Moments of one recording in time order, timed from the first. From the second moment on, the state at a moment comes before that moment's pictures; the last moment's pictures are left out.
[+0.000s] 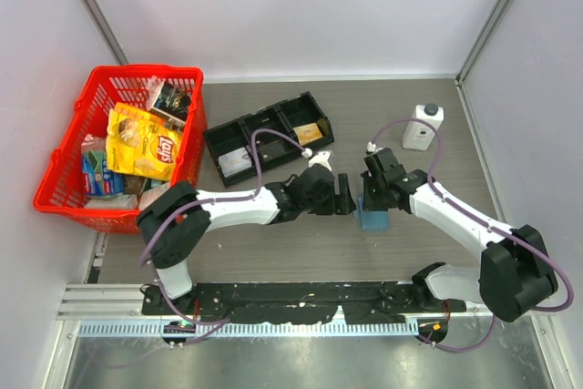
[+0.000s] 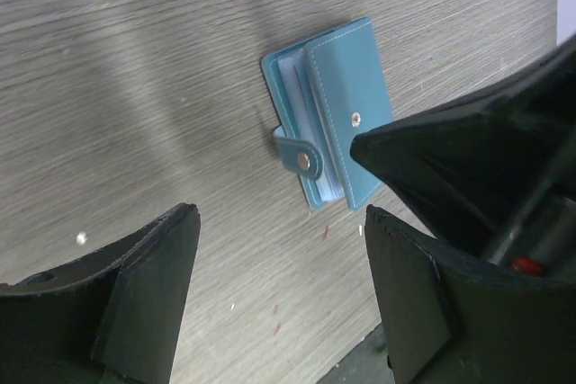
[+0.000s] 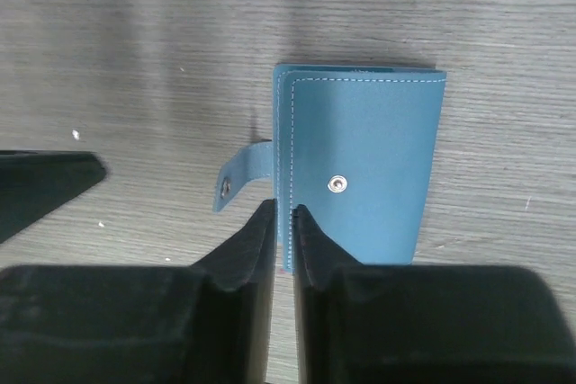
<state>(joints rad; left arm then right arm) -1.03 1.74 1.05 0.03 -0.08 -0.88 0.48 1.25 0.76 -0.57 0.07 0.44</state>
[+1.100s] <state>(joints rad) -1.00 1.80 1.02 0.04 -0.08 -0.86 0.54 1.24 0.78 -0.57 0.14 0.45</state>
